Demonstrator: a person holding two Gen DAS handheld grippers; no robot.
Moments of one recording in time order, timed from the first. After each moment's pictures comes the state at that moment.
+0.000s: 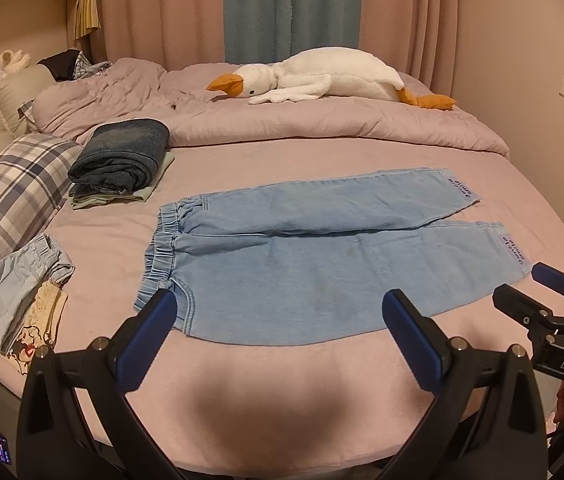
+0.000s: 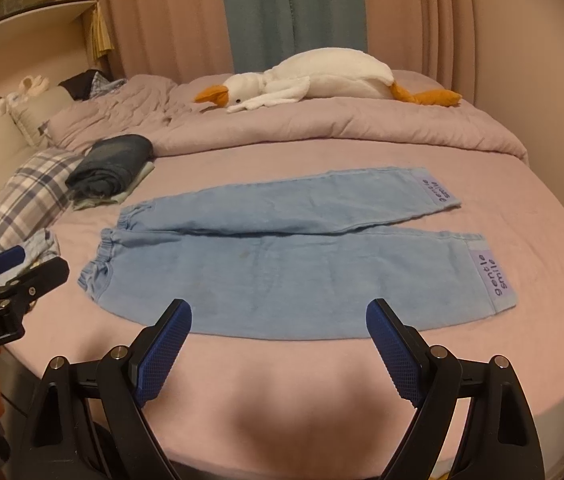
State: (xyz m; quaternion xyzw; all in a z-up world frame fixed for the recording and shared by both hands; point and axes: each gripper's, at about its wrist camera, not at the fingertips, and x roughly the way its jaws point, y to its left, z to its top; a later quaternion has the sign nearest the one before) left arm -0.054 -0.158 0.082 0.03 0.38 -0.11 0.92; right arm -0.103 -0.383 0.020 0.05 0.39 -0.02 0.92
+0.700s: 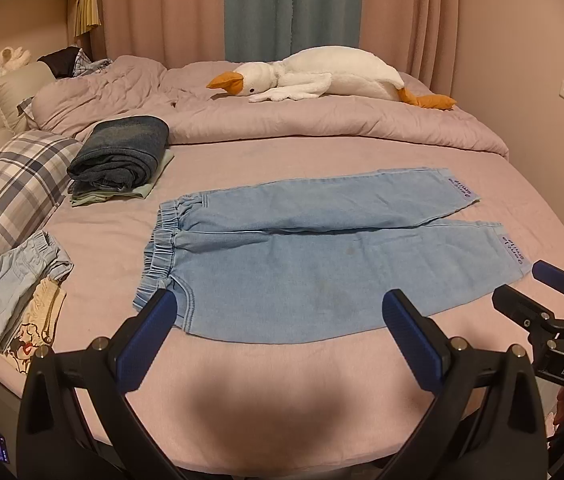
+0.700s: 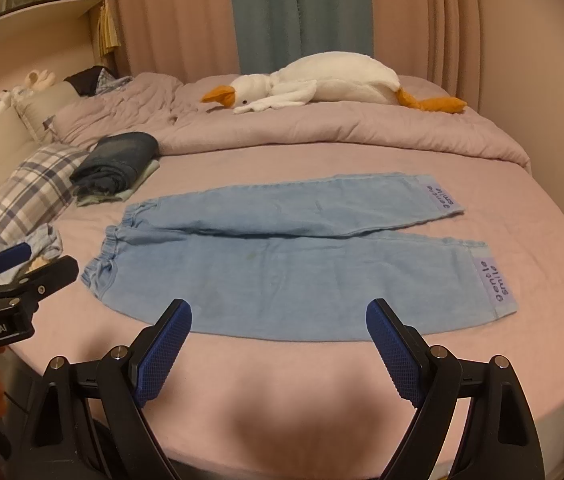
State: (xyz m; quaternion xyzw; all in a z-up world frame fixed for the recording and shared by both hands) left arm -0.062 -0.159 0.073 0.03 0.38 -0.11 0.92; right arm -0.105 -0.376 0.023 0.04 0.38 -0.02 0.92
